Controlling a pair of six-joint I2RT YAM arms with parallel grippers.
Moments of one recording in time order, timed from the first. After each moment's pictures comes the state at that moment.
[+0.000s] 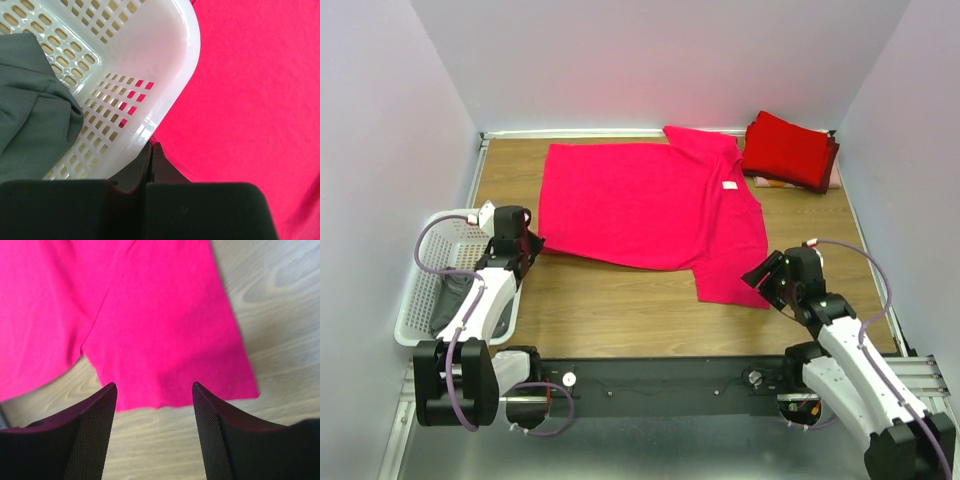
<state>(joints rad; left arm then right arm) 0.00 1.12 0.63 -0.22 -0.18 -0.84 0.21 0.68 0.38 -0.48 0.01 0.88</state>
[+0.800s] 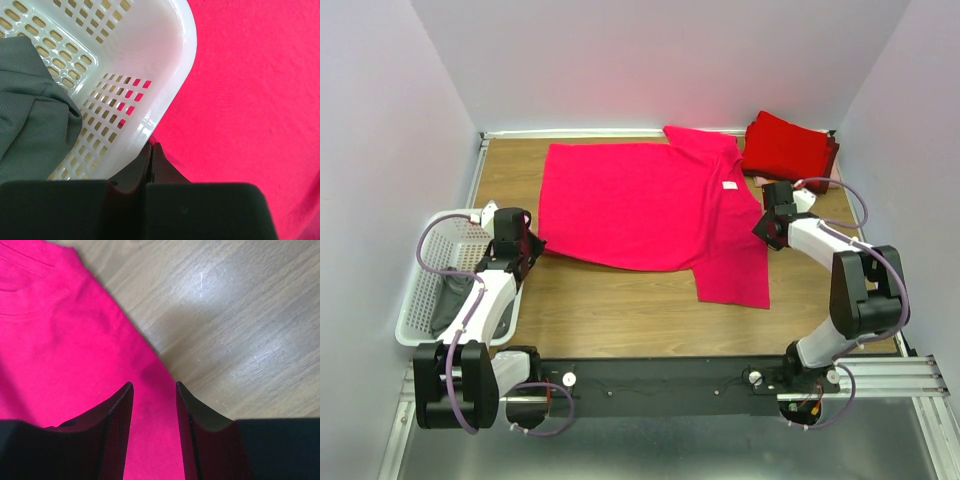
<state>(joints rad) 0.00 1.11 0.61 -0.20 -0.14 -0.79 0.14 1.59 0.90 -0.29 0.37 0.72</state>
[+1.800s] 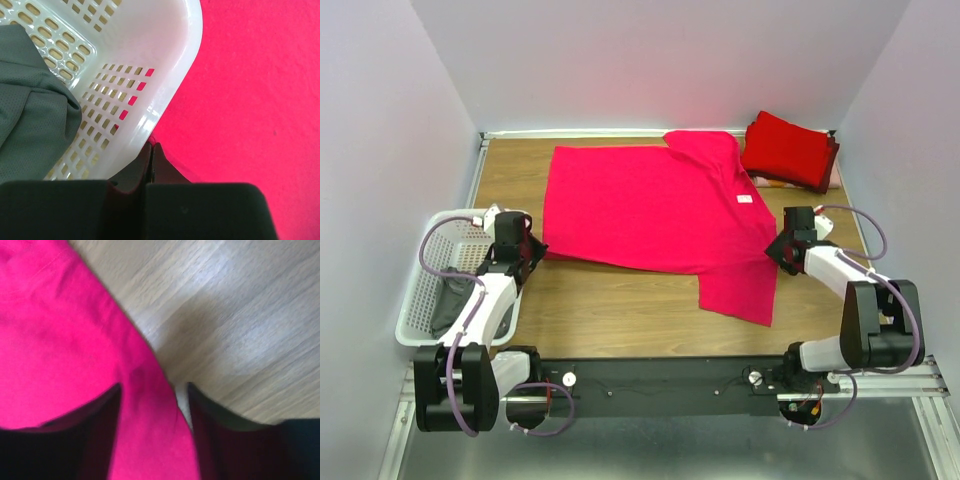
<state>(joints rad) 0.00 1.10 0.58 -0.20 -0.12 -0.78 0.02 1.41 0.65 -0.23 0.28 0.70</state>
